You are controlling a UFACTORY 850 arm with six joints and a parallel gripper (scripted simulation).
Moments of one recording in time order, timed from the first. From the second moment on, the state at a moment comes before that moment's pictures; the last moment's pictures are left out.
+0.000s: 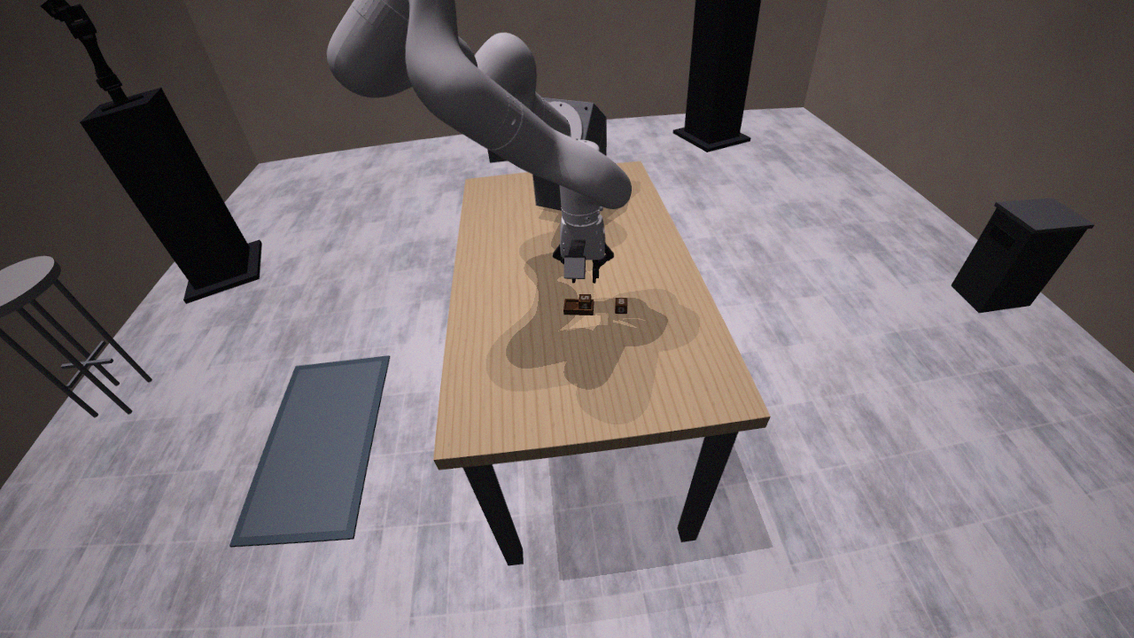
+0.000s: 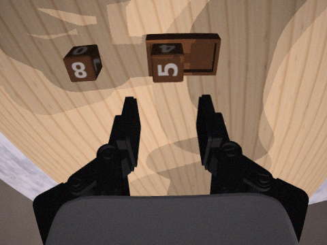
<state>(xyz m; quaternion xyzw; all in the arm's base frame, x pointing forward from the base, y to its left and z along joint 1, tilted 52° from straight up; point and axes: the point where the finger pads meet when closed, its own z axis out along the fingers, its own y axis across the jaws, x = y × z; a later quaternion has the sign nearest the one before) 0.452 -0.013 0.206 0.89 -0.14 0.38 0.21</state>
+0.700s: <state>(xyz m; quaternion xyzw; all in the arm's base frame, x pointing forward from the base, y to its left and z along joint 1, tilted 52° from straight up) 0.443 -0.006 0.215 0.89 -0.14 0.38 0.22</state>
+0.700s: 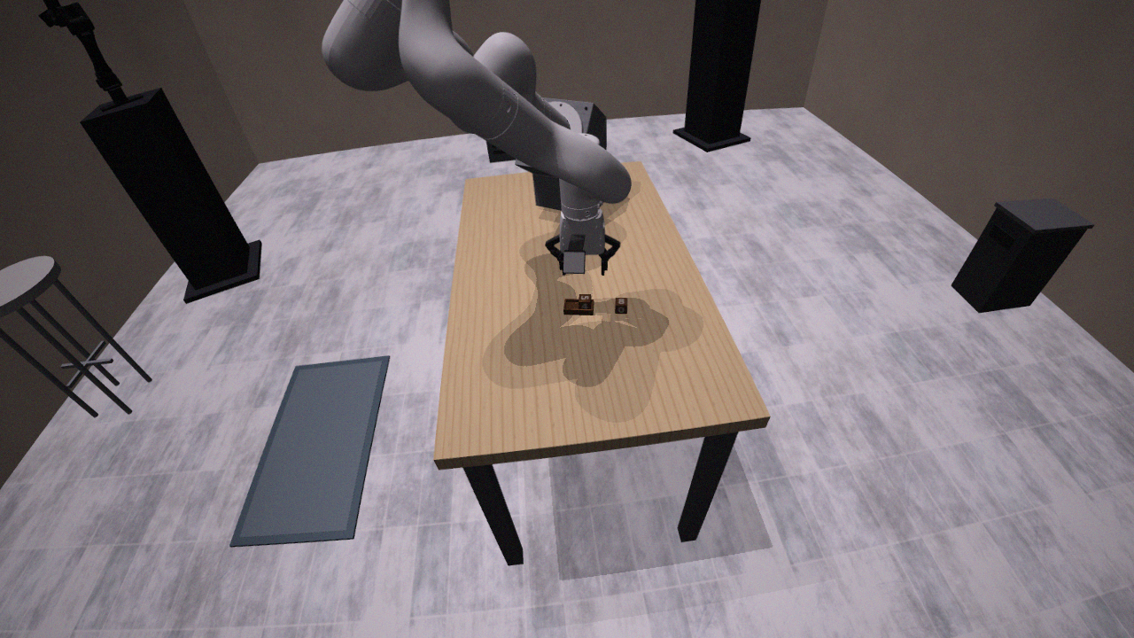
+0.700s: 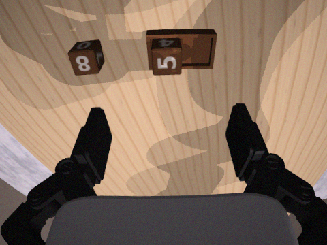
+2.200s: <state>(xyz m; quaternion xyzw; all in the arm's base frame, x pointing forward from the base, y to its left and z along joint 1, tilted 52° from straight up) 0.473 0.030 0.195 0.86 0.26 0.26 0.36</state>
